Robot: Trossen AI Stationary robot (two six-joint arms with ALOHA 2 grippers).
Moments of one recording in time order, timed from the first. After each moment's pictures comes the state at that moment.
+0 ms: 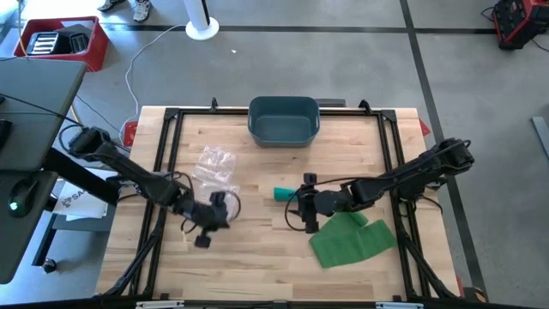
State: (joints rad) left arm -0.51 1.21 0.65 -0.33 -0.14 -0.28; right arm 0.31 1.53 0.92 -0.02 0.37 -0.07
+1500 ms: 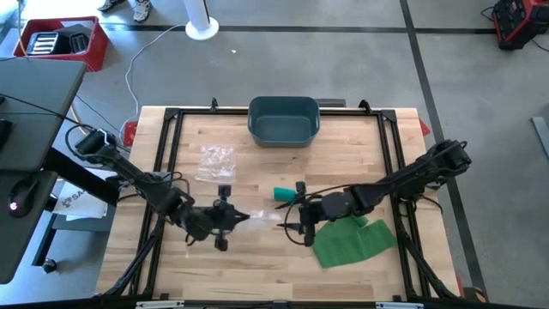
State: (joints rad) left arm -0.60 1.31 0.91 -0.26 -0.65 -0.08; right arm 0.36 1.57 0.92 0.38 0.26 -0.19
